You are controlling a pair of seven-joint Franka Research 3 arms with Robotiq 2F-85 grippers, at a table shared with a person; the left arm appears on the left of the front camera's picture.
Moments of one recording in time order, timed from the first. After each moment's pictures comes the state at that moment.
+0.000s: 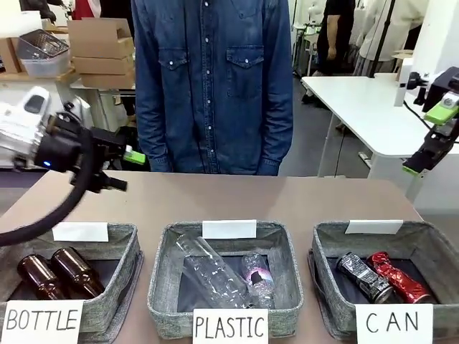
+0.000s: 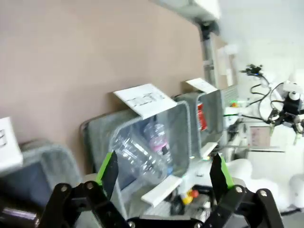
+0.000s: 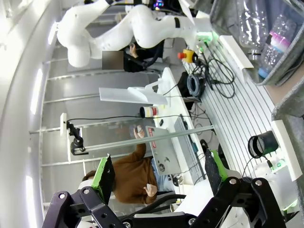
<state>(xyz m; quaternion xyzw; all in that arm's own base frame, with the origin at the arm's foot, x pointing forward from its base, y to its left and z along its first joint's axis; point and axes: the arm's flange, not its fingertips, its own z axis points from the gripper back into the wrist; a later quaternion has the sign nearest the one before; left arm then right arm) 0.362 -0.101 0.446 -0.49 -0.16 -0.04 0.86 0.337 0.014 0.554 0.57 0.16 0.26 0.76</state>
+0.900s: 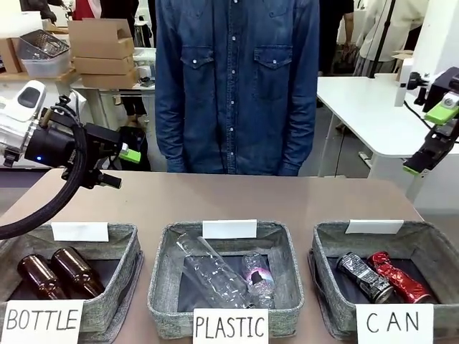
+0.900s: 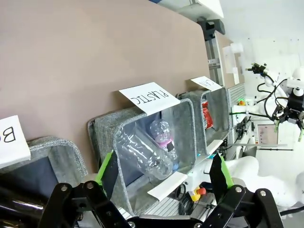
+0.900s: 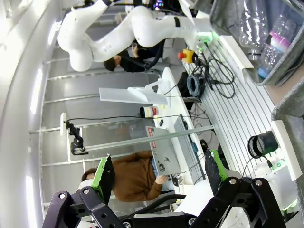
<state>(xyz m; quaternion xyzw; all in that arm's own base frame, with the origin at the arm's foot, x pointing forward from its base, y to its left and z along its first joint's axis) 0.351 -0.097 0.470 -0.45 -0.17 -0.06 0.88 0.337 0.014 0.554 0.57 0.16 0.26 0.76</state>
